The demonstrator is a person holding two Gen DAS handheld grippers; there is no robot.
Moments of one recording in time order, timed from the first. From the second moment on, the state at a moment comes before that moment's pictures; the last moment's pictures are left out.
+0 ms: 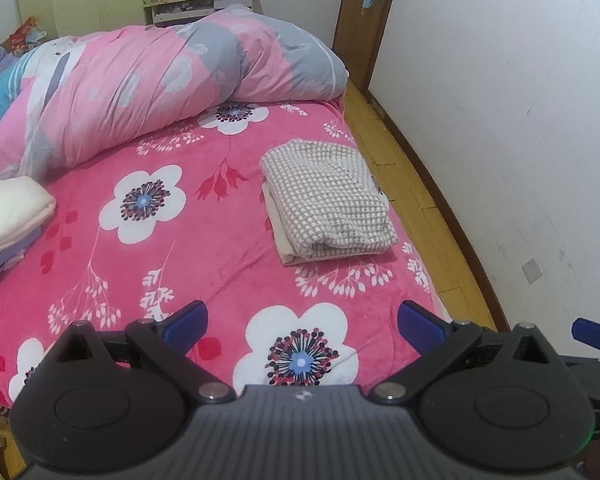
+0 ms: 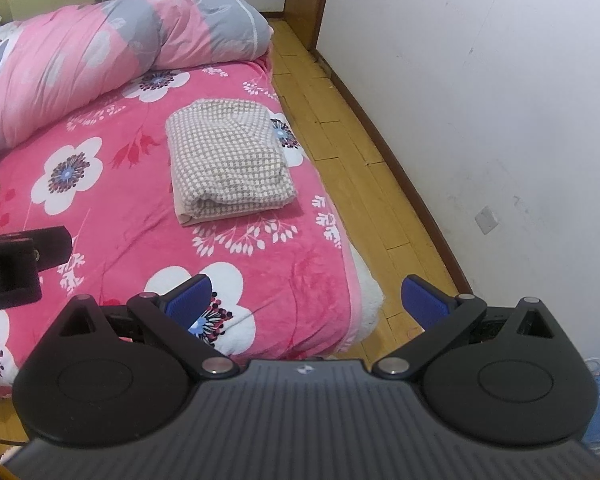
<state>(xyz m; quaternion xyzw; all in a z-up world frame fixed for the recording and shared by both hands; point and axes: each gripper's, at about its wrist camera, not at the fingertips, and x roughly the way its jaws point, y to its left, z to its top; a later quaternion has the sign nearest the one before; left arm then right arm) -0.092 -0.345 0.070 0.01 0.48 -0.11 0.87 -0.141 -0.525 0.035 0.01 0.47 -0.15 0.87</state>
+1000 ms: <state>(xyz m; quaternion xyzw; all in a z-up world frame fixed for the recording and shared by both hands) -0.090 -0.345 0.069 0.01 0.48 -0.10 0.87 -0.137 -0.523 0.036 0.01 0.47 -0.14 0.87</state>
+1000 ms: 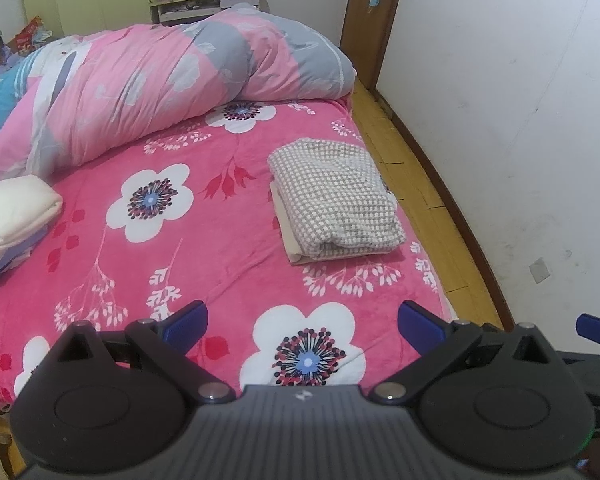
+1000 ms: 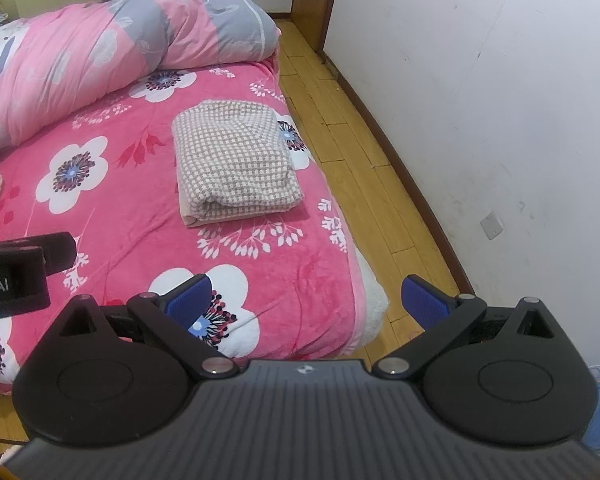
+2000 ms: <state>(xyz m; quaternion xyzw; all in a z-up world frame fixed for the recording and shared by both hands) -0.086 -0.349 0.064 0.02 0.49 -0.09 0.87 -0.129 -0.523 0.034 0.01 0.48 -0.14 0.87</state>
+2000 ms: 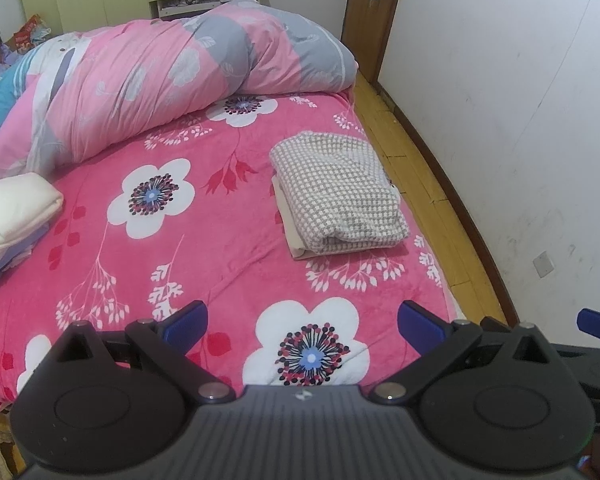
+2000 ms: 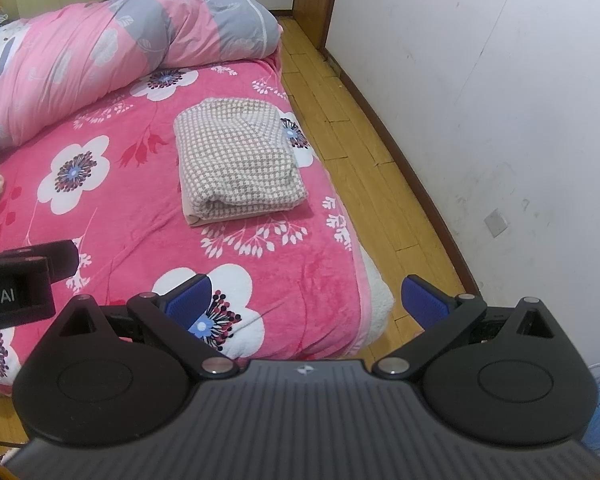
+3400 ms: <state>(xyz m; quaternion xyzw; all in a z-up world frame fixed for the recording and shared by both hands) -0.080 -0.343 0.064 0.01 0.49 -0.09 0.86 -0.122 -0.516 0.033 0.00 0.48 -0.14 0.87</state>
